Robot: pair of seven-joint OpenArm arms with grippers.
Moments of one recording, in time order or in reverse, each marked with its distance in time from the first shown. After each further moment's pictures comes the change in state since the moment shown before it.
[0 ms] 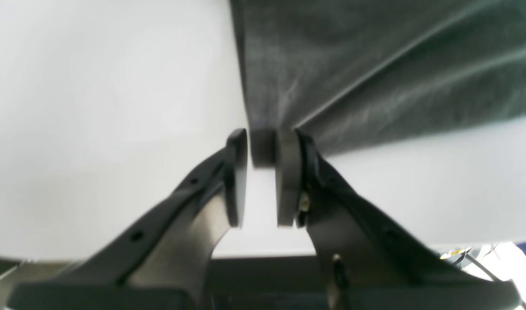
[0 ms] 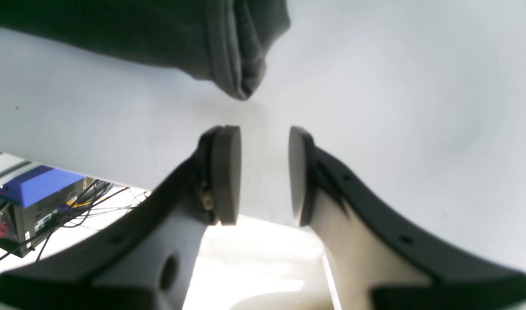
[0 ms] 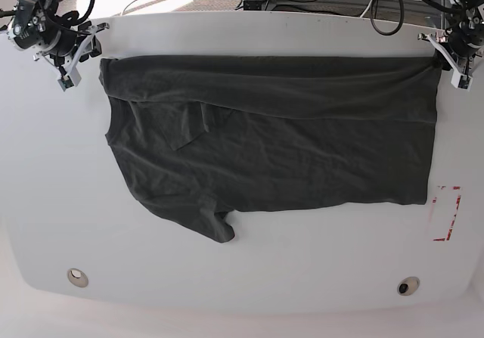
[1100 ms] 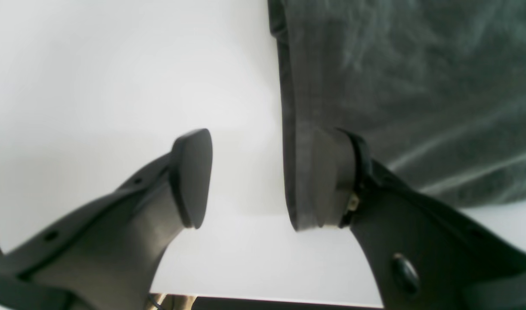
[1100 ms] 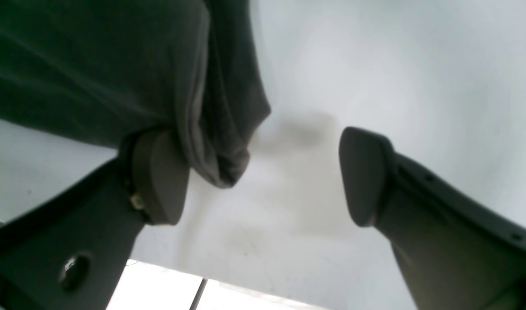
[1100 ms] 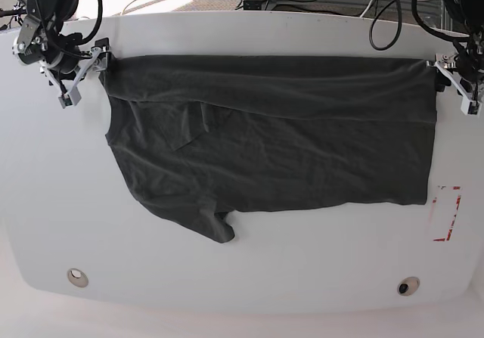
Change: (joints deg) left arm -12.1 0.4 -1.8 -1.1 0.4 0.2 7.5; right arm 9.7 -2.0 -0.1 -9.4 -1.3 -0.1 1.9
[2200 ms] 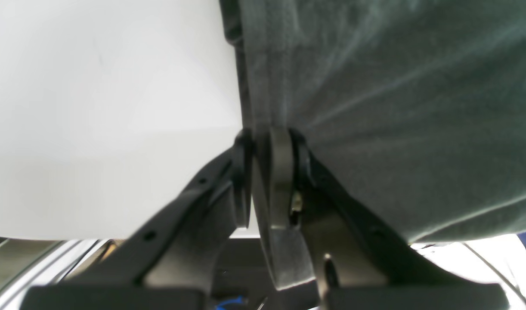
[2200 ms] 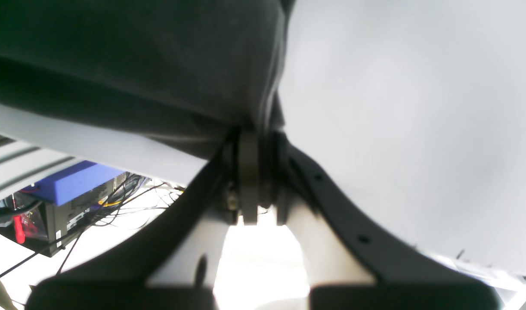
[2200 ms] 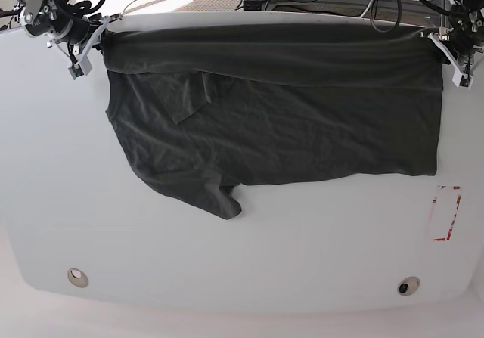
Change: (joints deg) left arm 9.4 -0.3 1.0 -0.6 -0.9 -0.2 -0.6; right arm -12.3 -2.5 0.3 9.7 1.0 0.2 0.2
